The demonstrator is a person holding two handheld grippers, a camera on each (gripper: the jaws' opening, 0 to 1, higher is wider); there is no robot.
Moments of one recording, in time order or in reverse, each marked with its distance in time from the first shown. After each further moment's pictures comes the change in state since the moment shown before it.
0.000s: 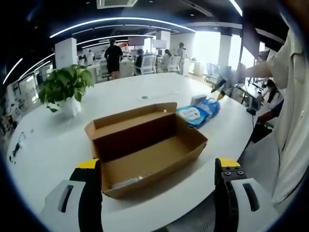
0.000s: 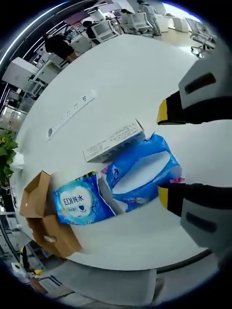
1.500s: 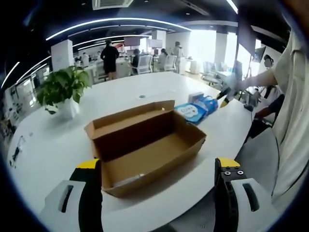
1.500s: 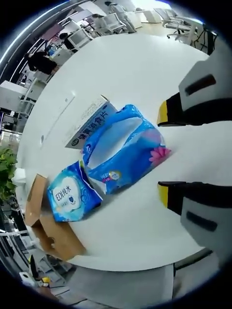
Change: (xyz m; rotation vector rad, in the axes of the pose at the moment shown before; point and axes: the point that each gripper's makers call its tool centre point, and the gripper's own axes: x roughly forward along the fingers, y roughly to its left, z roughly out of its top) left arm -0.006 0.004 -0.005 0.036 0.007 -0.025; right arm 0.003 0.056 -0.025 0.189 -0.058 -0.074
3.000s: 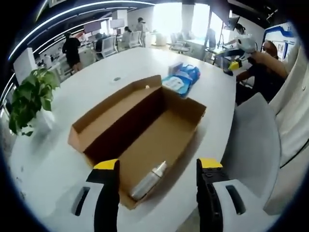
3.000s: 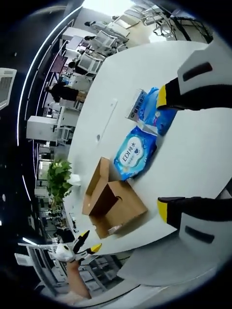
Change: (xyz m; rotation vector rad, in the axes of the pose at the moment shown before) left arm 0.042 0.029 -0.013 0.249 0.273 -0.252; right arm -0.110 0.143 0.096 0.207 -0.395 -0.135
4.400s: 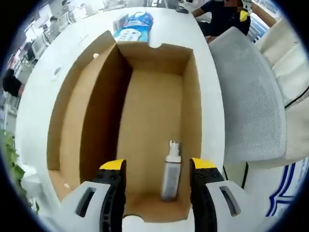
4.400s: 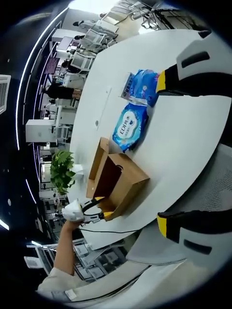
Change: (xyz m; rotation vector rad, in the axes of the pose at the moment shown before) left arm 0.066 0.020 -0.028 0.475 0.468 -0.325; right arm -0.022 0.087 -0.004 0.088 0.004 0.036
